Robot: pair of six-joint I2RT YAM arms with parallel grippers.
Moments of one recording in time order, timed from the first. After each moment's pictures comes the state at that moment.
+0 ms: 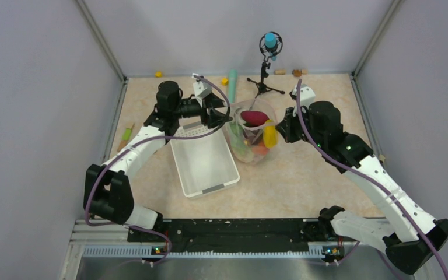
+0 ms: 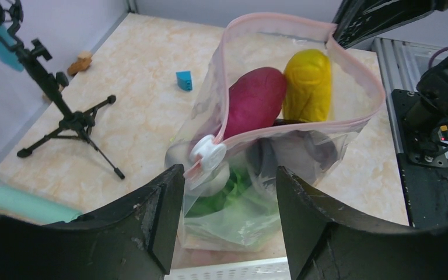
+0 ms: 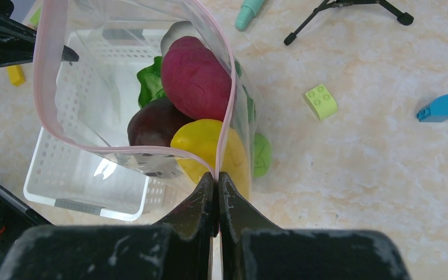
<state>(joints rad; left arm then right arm) -0.33 1.45 1.10 0.21 1.00 0.08 0.57 1.00 1.11 -0.55 -0.01 0.20</state>
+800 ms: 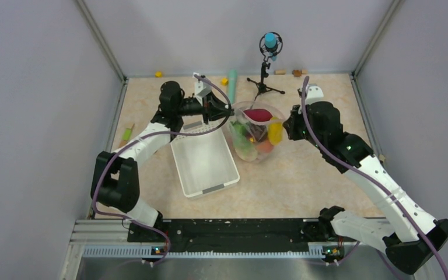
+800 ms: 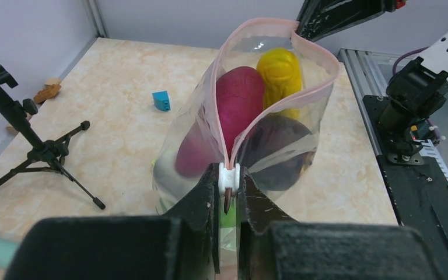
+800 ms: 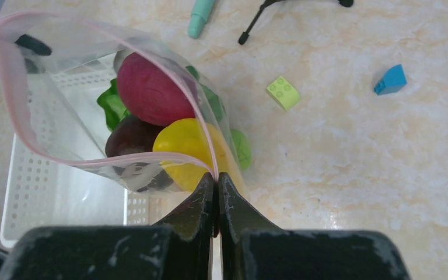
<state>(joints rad) -0.32 1.56 1.10 0.49 1.16 -0.05 0.57 1.00 1.11 -0.56 0.14 0.28</state>
